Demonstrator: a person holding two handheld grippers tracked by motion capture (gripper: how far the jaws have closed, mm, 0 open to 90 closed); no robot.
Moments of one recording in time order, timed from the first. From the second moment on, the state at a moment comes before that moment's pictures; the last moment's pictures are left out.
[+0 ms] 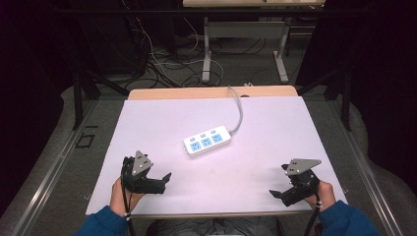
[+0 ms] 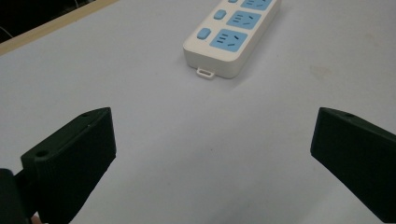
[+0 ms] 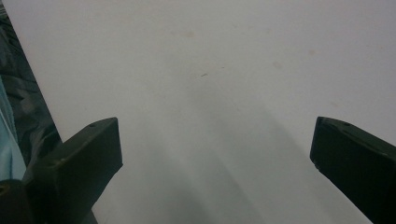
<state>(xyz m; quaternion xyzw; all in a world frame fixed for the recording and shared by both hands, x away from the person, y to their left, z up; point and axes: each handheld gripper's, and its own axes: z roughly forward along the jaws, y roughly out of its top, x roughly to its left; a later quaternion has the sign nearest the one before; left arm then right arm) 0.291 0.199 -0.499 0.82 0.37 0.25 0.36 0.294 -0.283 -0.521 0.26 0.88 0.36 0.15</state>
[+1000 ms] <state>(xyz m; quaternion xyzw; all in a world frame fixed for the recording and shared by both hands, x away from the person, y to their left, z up) 0.262 0.227 -0.510 0.82 0.37 0.26 0.36 0.294 -0.282 -0.522 0.27 0.88 0.35 0.15</state>
